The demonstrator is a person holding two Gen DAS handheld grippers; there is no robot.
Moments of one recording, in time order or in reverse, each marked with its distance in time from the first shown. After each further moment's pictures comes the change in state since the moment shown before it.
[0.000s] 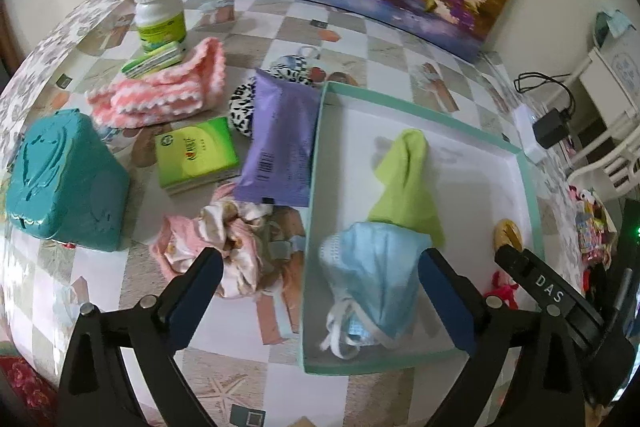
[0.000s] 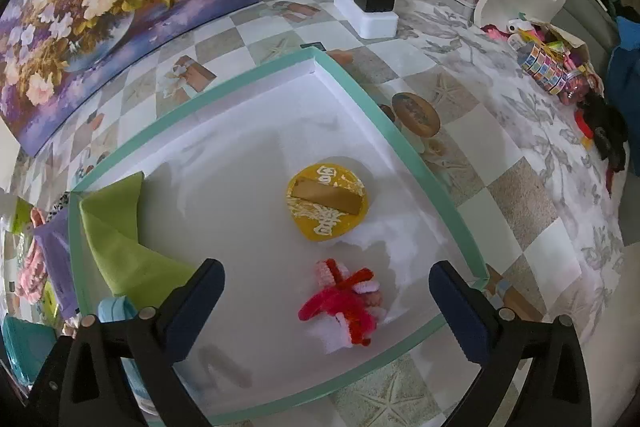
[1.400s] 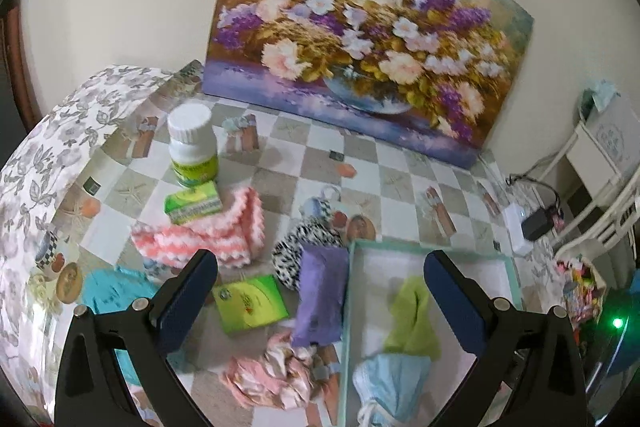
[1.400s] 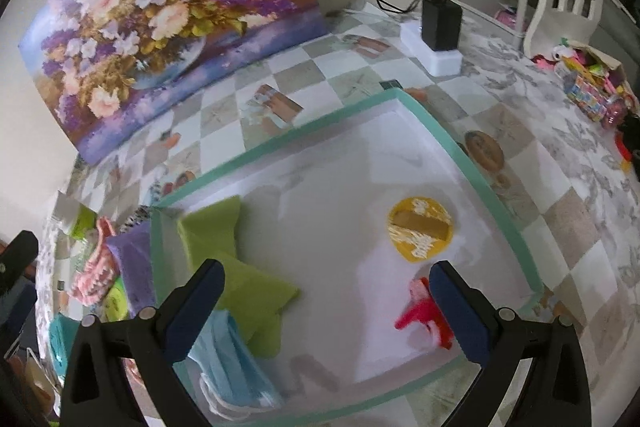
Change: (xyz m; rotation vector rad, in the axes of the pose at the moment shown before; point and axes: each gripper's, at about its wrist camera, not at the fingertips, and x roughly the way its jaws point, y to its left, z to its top) left arm -0.061 0.037 0.080 -0.006 -0.300 -0.025; right arm -0.032 0.039 0.004 -0.037 -0.125 0.207
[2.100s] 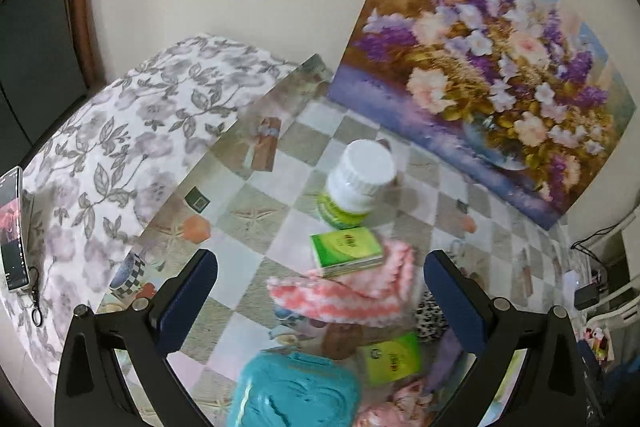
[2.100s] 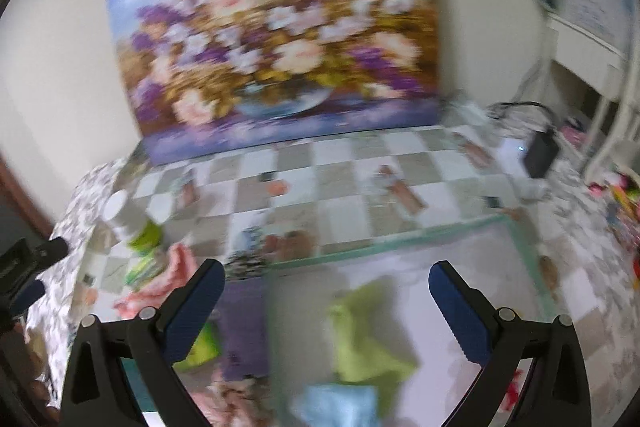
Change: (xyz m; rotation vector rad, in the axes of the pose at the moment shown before) left arm 0.013 0.140 0.054 -0.202 0.060 0.187; right arm -0.019 0.150 0.019 -0.309 -0.143 0.089
